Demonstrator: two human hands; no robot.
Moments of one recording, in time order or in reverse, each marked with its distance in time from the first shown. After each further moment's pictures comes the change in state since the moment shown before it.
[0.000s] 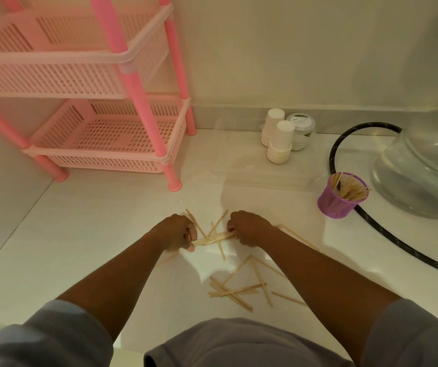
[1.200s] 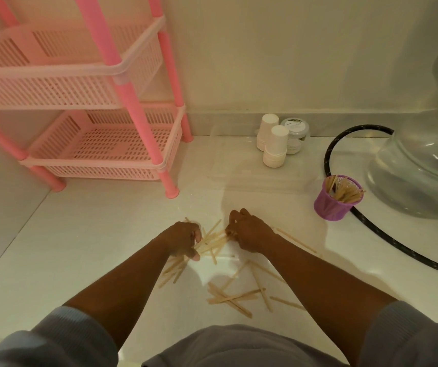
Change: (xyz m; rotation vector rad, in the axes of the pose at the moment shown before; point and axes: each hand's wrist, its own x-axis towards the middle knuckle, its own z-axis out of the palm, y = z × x) left_hand 0.010 0.009 0.008 -0.072 -0.022 0.017; right_hand -0.008 0.009 0.005 0.058 0.179 -0.028
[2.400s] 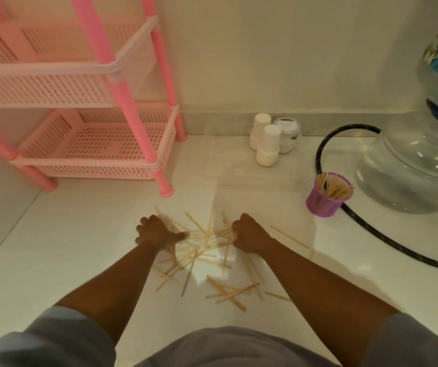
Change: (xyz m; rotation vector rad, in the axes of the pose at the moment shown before) left_hand -0.002 -0.018 0.001 -0.038 0.361 -0.542; right_hand -0.011 -0.007 0.000 0.218 -0.132 0.368
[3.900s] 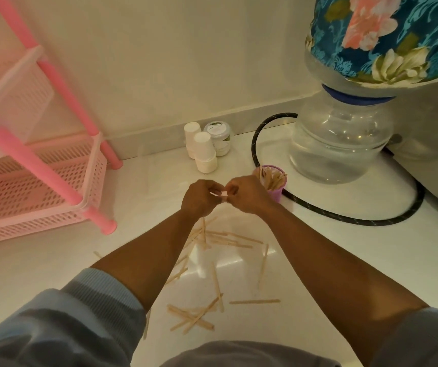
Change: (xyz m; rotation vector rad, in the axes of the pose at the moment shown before) left_hand -0.038 0.249 0.018 -0.272 -0.132 0.749; right_hand -0.036 0.091 -0.108 0.400 0.479 0.175
